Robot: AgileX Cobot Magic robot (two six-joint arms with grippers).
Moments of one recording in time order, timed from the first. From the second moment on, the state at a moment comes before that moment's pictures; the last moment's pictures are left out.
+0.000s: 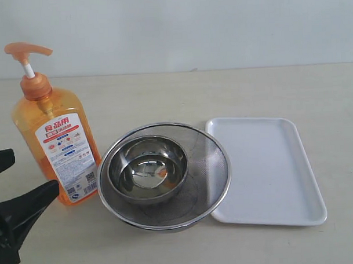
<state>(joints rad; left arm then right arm) -0.27 0.84 -0.04 0.56 -0.54 -0.36 0.14 0.00 0.00 -0.15 0.33 0.18</state>
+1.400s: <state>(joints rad) -0.19 1.12 -0.09 0.30 -0.74 -0.07 0.14 0.00 0.00 -0.15 0.33 0.18</state>
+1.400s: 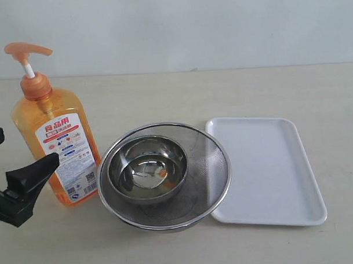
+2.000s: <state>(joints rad) -0.19 1.35 -0.17 0.16 -0.96 0.05 0.14 0.00 0.00 -0.15 0.33 0.18</state>
